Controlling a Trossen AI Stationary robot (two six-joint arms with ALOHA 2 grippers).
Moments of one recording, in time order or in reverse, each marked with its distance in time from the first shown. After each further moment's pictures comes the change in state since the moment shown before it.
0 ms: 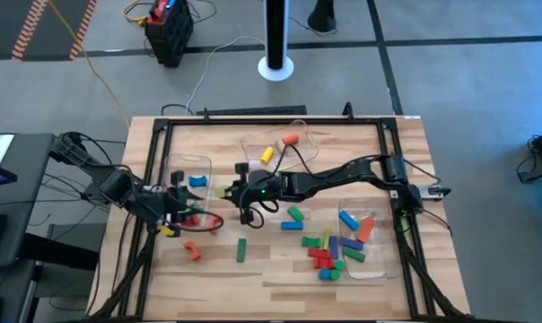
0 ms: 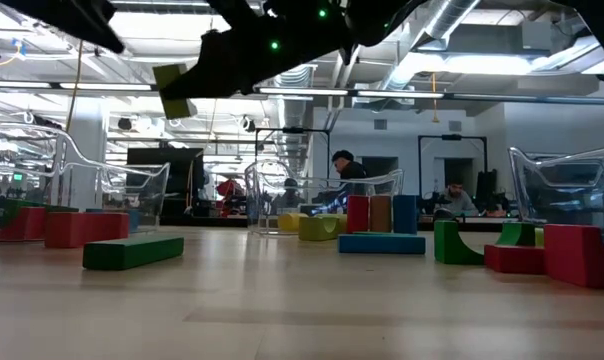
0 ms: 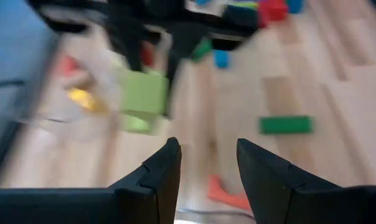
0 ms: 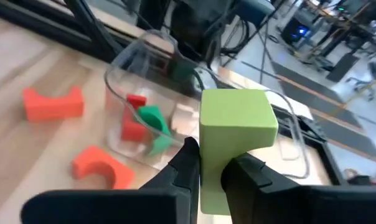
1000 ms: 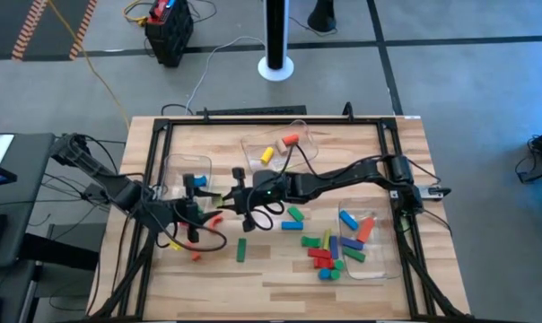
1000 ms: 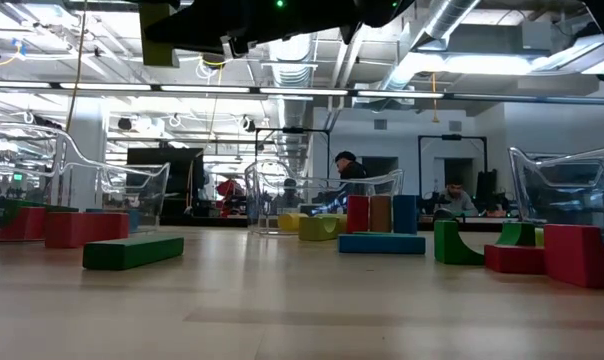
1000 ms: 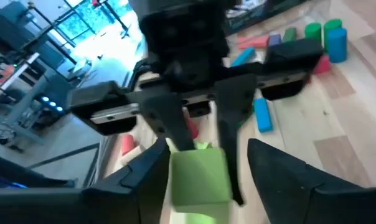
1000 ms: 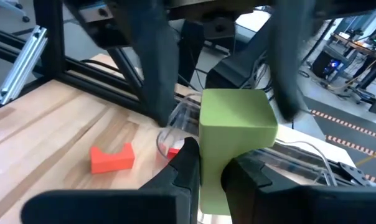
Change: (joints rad) left arm -0.015 0.163 0.000 0.413 -0.233 0.349; right arm 0.031 -0.047 0.000 0.063 -0.156 0.064
